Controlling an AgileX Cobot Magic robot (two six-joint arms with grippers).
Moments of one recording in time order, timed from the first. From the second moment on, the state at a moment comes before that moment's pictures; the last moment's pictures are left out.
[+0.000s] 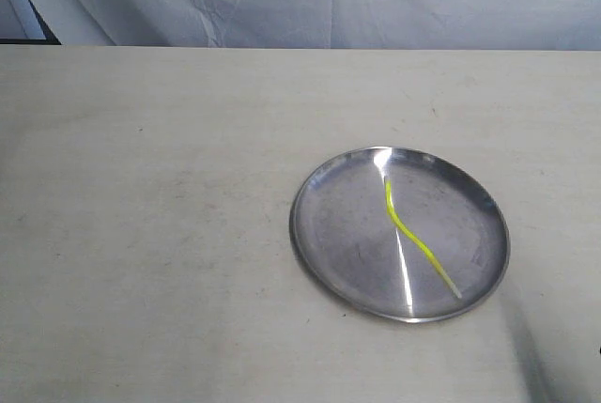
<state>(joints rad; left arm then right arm) -0.24 0.54 -0.41 -0.87 -0.05 0.80 -0.06 0.01 0.00 0.22 0.42 -0.03</state>
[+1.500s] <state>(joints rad) 0.03 0.01 0.00 -0.27 0.24 0.08 -0.06 0.00 0.00 0.22 0.42 -0.03</state>
